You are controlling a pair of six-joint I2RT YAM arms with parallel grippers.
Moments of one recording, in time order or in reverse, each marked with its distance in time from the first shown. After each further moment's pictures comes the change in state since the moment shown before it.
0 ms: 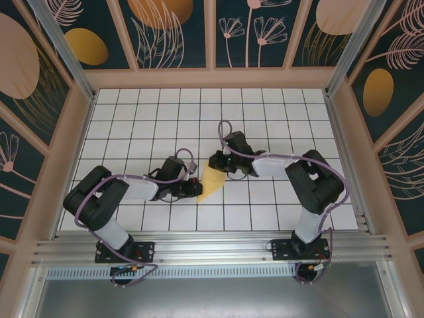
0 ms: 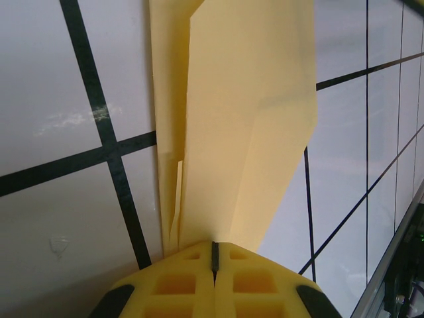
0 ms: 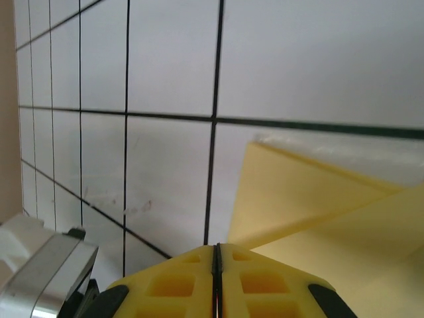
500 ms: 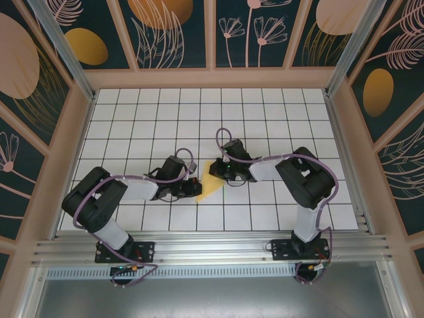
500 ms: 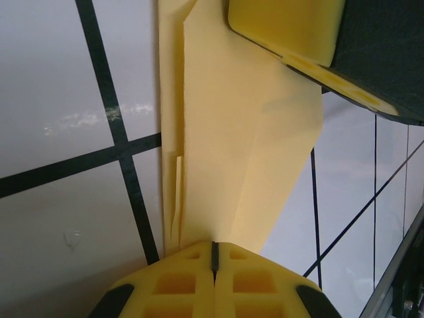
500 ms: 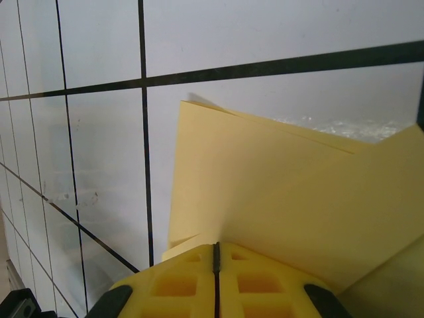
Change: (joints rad) left arm -0.003 -0.029 0.016 -0.056 -0.035 0.006; right arm 0.010 0.082 -0.069 0.108 -0.001 0.052
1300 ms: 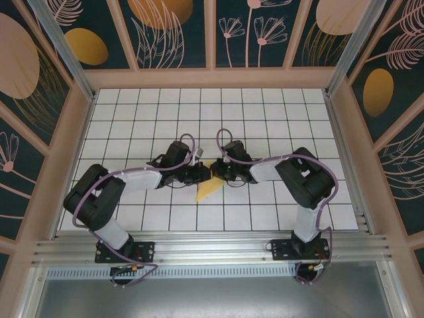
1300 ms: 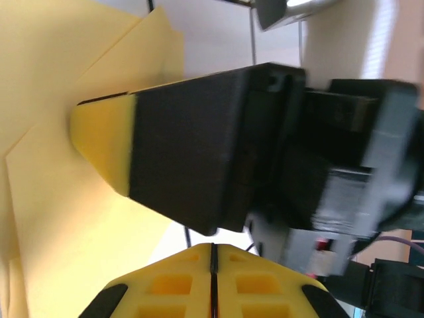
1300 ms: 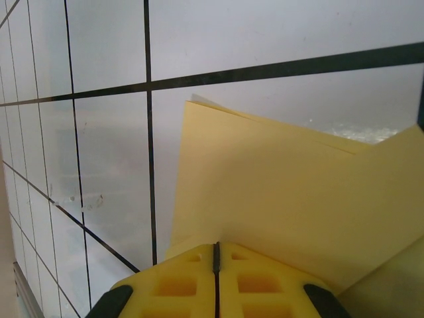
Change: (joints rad) left arm 0.004 0.028 0.185 -0.034 0.115 -0.143; right arm 0.001 0.000 -0.025 0.055 0.002 0.019
